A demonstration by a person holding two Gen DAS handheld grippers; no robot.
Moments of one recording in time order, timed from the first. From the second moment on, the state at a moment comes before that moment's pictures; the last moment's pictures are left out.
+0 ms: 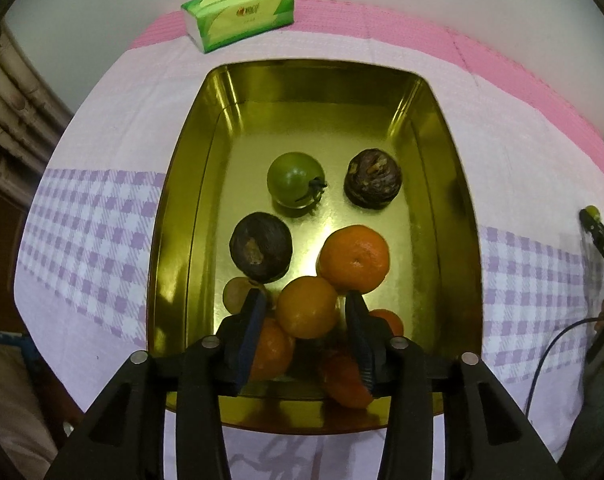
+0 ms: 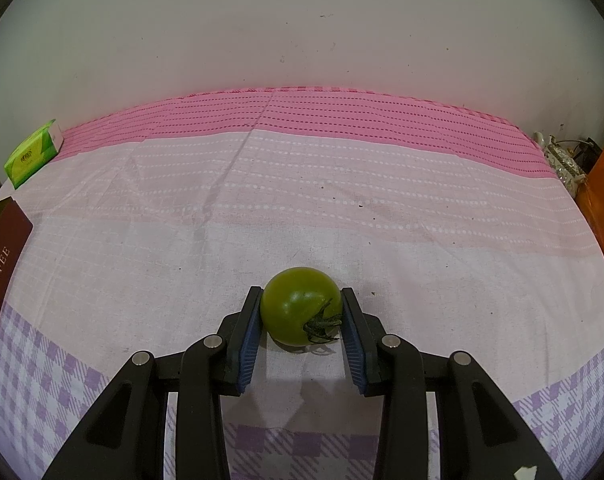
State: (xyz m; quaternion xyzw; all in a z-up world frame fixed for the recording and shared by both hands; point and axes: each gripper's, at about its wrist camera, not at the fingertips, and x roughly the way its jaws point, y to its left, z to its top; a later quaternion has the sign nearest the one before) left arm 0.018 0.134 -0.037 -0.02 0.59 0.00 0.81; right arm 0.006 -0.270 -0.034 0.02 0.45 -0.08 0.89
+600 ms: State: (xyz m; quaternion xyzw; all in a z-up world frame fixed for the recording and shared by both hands) left arm -0.021 0.170 0.026 0.01 0.49 0.03 0.87; right arm 0.007 -0.268 -0.035 0.02 0.45 -0.07 0.89
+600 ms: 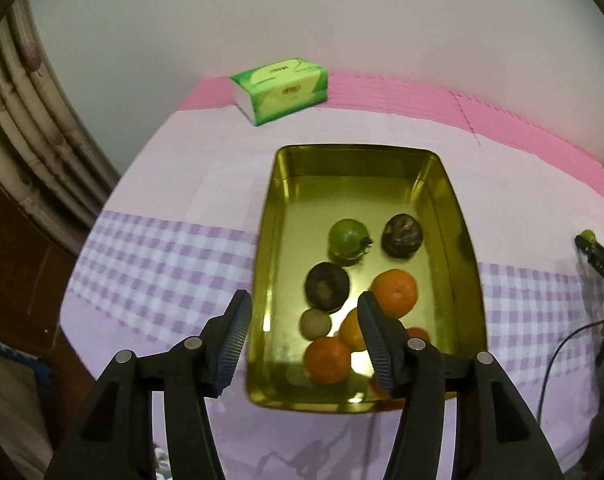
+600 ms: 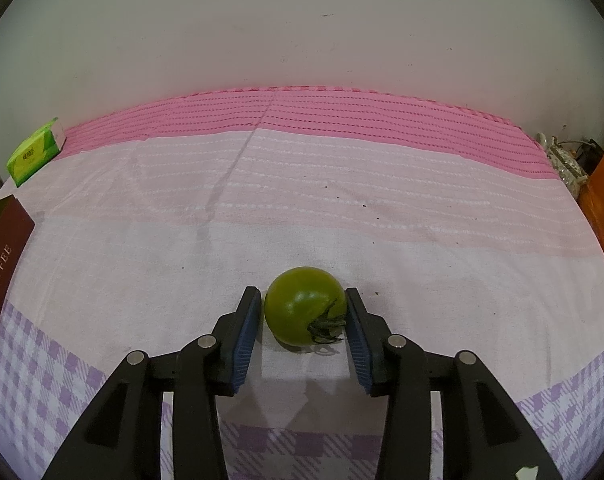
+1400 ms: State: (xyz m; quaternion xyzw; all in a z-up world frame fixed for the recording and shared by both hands) left arm -0.037 0.214 0.009 -0.04 0.50 0.09 0.86; right arm -0.002 -0.155 0.013 0.00 0.44 0.04 0.90
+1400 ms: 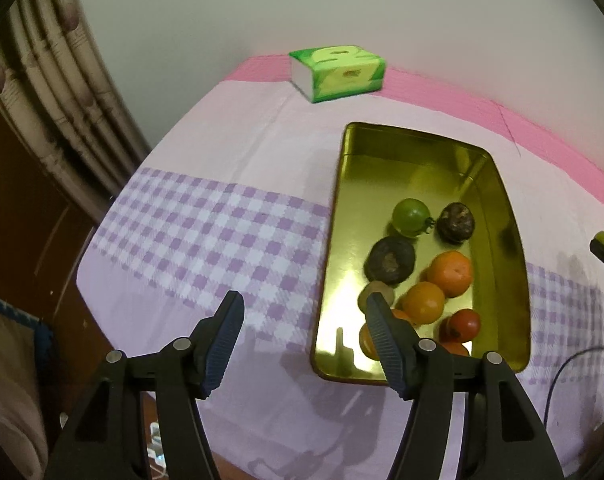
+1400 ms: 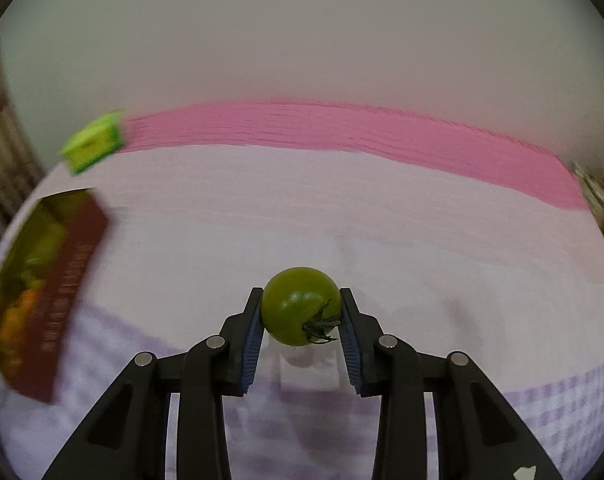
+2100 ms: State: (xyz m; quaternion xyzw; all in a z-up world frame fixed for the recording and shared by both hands) left arm -0.049 0.226 0.007 -0.05 0.50 0.12 0.86; right arm -0.033 0.066 0.001 -0.11 0.46 0.28 0.84
